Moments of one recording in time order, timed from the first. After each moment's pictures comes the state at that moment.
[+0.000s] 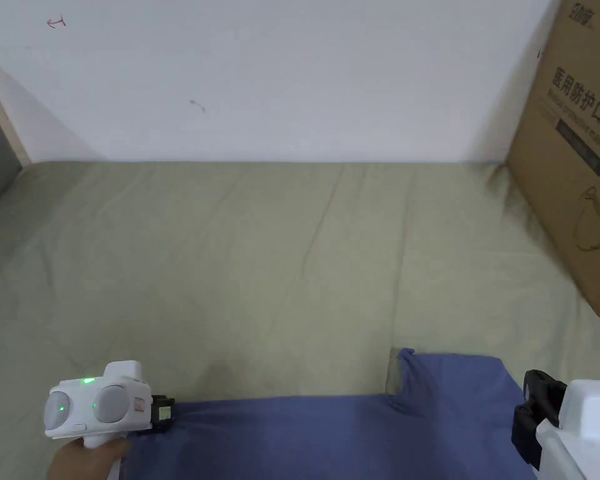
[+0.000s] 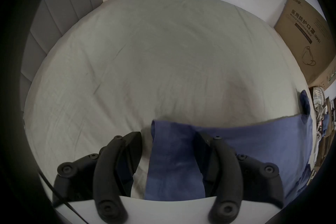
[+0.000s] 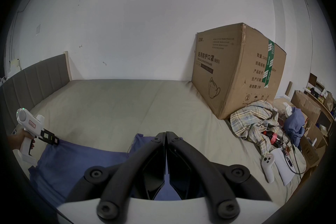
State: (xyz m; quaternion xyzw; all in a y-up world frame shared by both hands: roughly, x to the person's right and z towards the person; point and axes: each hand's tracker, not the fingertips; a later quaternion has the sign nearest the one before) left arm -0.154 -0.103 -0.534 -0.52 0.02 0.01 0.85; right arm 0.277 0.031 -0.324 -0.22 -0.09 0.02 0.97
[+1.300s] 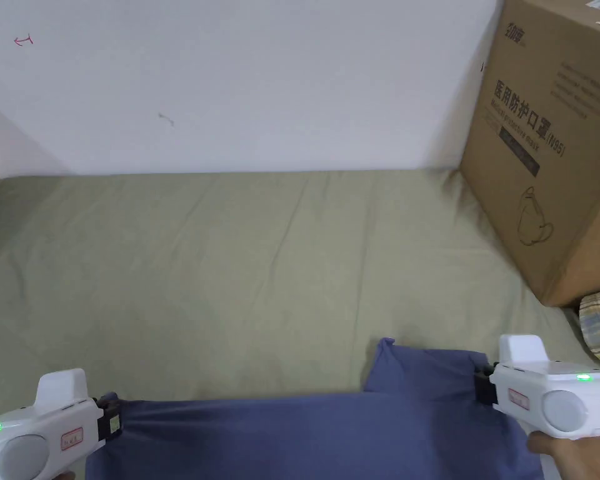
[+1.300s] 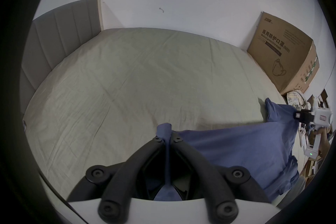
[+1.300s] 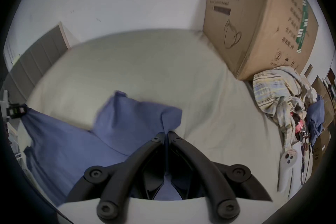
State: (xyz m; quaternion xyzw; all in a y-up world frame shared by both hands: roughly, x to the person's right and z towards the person) left arm -0.177 -0.027 -0.442 -0.41 -0.05 0.05 0.91; right arm 0.380 -0.037 -0.384 -0.38 -0.02 -0.02 0.92
